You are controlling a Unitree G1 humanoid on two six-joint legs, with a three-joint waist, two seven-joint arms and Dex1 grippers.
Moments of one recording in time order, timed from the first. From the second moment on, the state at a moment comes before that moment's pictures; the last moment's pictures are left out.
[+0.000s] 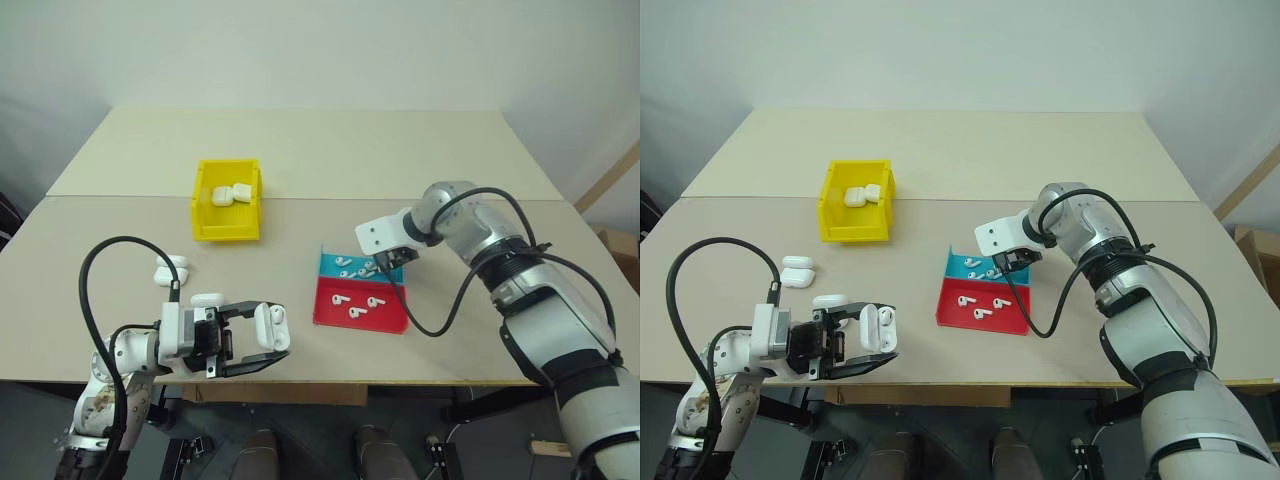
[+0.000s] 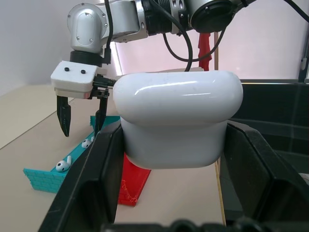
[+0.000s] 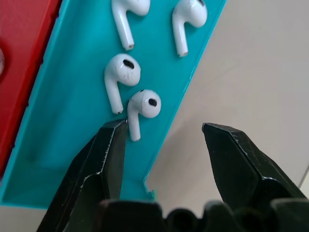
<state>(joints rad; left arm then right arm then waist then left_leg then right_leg) -0.01 0.56 0.09 -0.26 -0.59 -0.09 -1.31 -1.20 -0.52 0.61 0.83 -0.41 -0.18 1.22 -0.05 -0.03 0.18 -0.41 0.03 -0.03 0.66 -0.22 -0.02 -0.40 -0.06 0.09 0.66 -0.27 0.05</state>
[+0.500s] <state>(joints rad) -0.01 0.56 0.09 -0.26 -0.58 -0.09 -1.29 -1.22 -0.49 0.61 0.89 -0.47 -0.24 1.16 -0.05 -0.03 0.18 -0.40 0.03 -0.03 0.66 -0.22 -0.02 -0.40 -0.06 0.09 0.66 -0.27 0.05</state>
